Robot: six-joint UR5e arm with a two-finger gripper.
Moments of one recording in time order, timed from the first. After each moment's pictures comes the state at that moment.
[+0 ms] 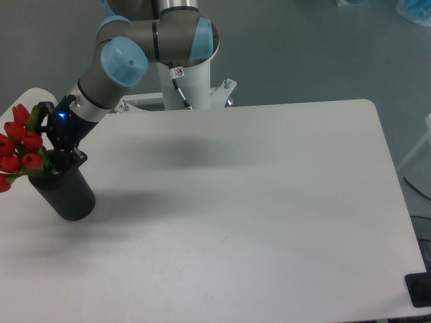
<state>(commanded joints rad) 2.11 -1.68 -2.02 -0.69 0.77 0.84</state>
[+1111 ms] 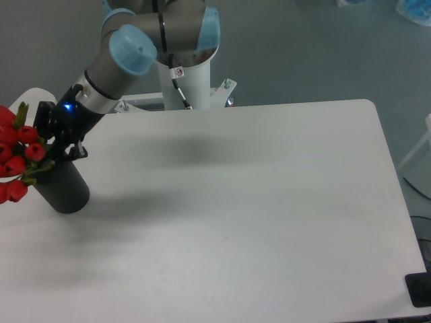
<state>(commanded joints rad) 2.16 -1.59 -2.03 -0.70 0.70 0.83</state>
